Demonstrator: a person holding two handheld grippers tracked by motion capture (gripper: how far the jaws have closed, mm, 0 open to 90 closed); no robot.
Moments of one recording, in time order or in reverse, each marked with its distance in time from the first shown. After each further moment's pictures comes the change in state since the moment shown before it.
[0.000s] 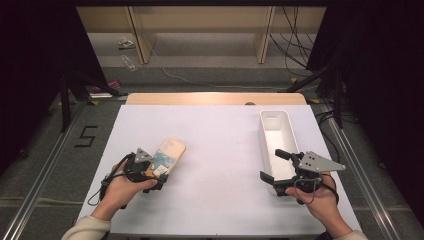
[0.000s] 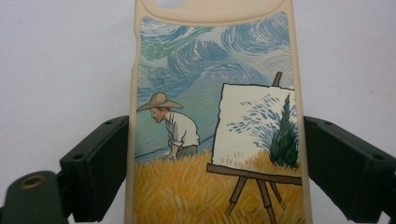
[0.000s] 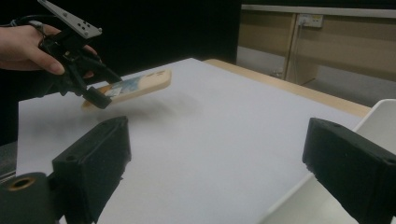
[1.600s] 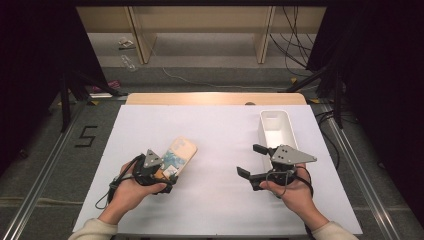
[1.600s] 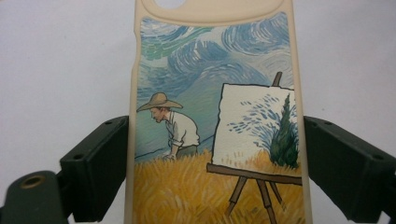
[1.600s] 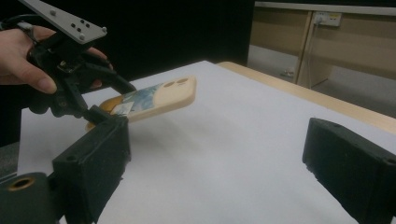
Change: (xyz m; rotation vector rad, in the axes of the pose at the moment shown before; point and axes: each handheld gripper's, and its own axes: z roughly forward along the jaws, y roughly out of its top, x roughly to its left) left arm -0.029 0.009 -0.002 -0.064 -0.031 0.082; right arm 0.024 0.020 0.051 0.018 0.028 -0.009
